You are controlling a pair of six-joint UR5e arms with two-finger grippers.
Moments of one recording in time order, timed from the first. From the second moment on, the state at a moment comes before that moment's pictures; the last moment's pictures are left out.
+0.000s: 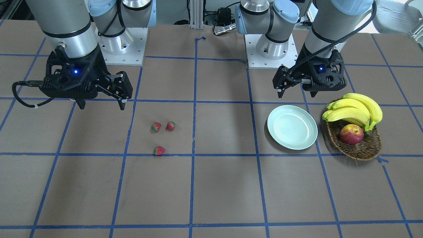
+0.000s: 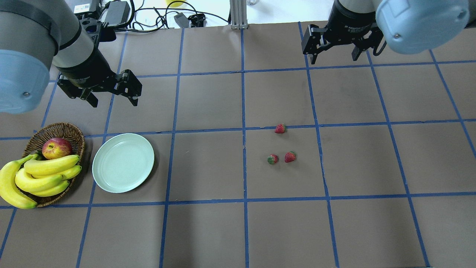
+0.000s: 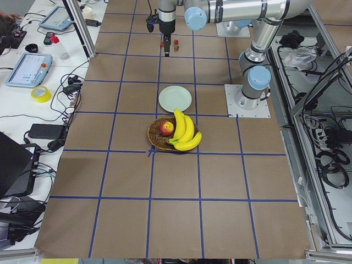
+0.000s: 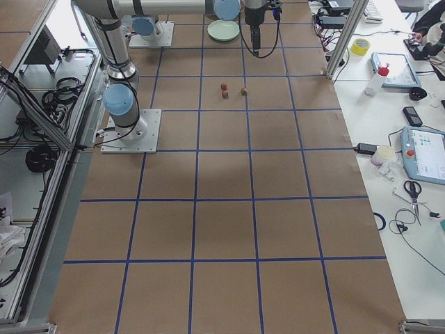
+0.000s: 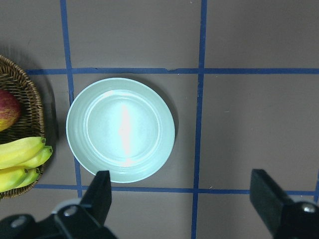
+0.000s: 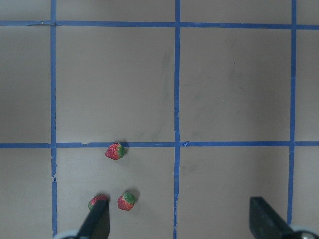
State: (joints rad) left arm -1.51 -1.54 -1.69 -1.46 1.62 0.04; right arm 1.64 -1.46 1.49 -1.71 -1.62 0.06
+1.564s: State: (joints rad) left arm -1.51 -1.54 -1.75 -1.44 1.62 0.06; right arm 1.79 -1.16 1.72 -2.14 -1.62 0.46
